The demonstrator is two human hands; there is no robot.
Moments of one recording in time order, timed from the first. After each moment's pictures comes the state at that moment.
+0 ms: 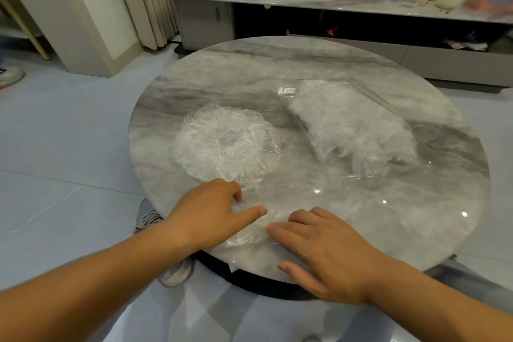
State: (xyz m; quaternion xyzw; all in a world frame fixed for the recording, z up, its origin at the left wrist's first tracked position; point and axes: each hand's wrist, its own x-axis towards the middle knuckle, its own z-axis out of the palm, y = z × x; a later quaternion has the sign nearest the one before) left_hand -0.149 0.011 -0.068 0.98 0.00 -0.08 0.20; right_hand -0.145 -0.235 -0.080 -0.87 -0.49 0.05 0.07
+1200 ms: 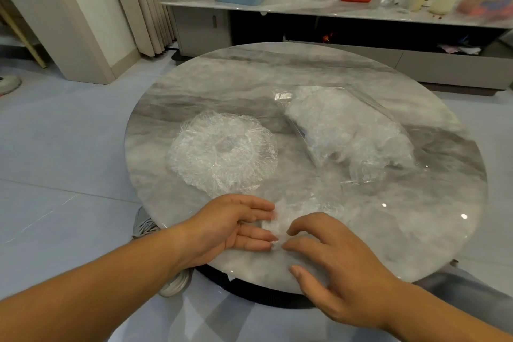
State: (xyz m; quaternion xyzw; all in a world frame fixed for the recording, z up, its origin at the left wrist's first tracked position) left_hand -0.146 -0.013 -0.065 0.59 0.16 -0.27 0.74; right_hand -0.161 -0.250 -0.082 -0.86 -0.43 -0.03 0.26
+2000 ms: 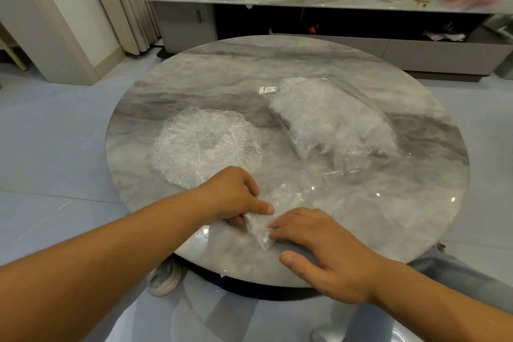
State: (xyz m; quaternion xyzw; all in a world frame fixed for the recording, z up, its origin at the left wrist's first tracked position) left_hand -0.100 -0.039 -0.054 0.86 0.11 -0.25 0.44; right_hand -0.143 -0.261 -0.086 -0.87 -0.41 0.10 0.26
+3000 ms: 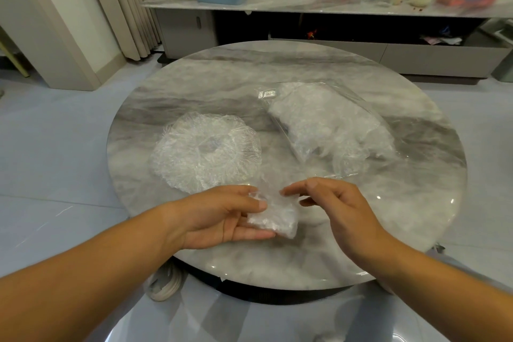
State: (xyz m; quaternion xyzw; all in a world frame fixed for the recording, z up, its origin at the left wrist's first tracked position) left_hand -0.128 -0.027 -0.044 0.49 0.12 -0.39 0.77; right_hand -0.127 -0.248 -0.055 -0.75 -0.14 0.08 0.65
